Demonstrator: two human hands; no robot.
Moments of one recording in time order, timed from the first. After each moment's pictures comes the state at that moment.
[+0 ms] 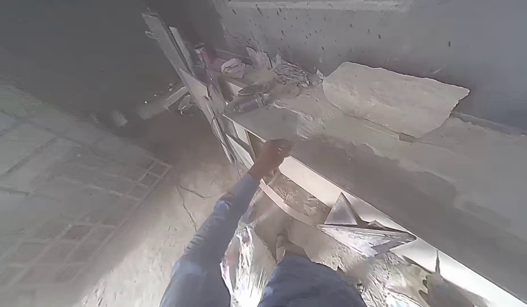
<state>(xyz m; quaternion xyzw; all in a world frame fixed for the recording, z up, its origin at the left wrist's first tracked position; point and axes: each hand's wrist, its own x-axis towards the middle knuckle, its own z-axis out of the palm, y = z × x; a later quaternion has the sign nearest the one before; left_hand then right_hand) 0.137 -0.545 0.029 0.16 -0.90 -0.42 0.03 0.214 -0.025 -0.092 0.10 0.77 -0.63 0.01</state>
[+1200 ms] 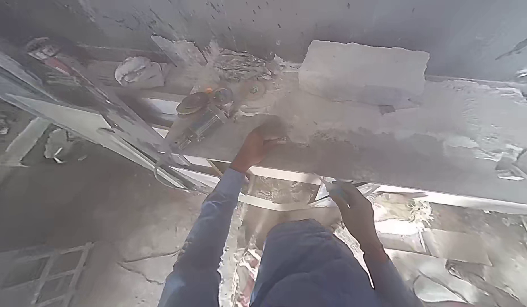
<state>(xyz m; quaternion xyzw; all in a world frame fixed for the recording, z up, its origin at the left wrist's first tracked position) 0.020 -0.718 -0.033 -0.17 -0.91 -0.39 0.04 0.161 -0.389 -0.042 -0.02 0.85 -0.52 -0.04</state>
